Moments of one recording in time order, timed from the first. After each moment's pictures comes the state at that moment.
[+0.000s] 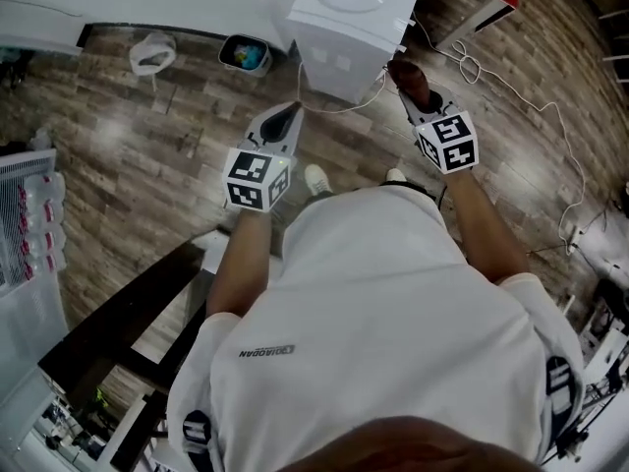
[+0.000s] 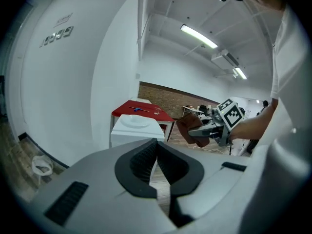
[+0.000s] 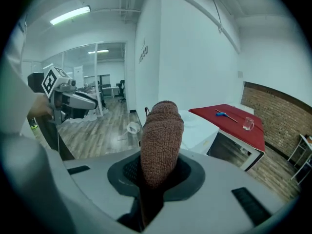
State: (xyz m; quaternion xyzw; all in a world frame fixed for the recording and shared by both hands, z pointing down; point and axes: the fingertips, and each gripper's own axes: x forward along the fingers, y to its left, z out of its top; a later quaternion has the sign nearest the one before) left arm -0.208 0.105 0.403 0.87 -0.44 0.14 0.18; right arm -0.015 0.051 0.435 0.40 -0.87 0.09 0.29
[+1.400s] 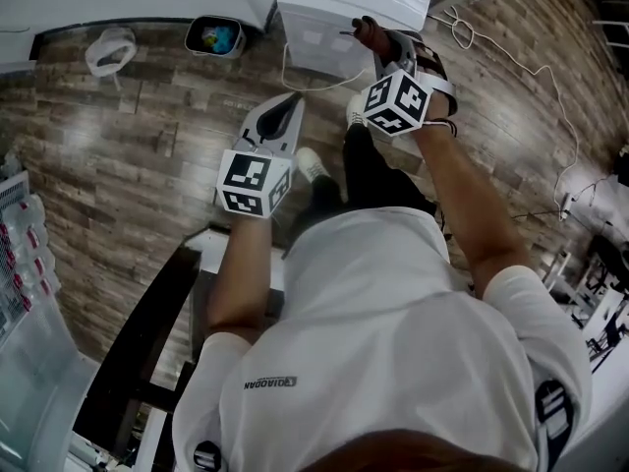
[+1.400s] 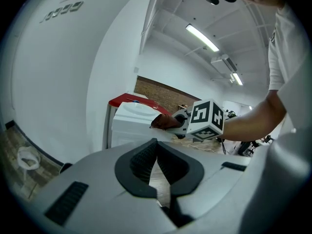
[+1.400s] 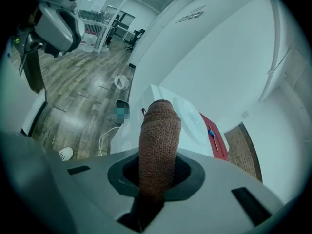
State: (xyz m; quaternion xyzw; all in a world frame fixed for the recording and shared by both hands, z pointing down) left arm -0.226 0.054 0.478 0.88 -0.39 0.13 0.22; right arm -0.087 -0.054 0.520 0.40 -0.73 -0.14 0.54
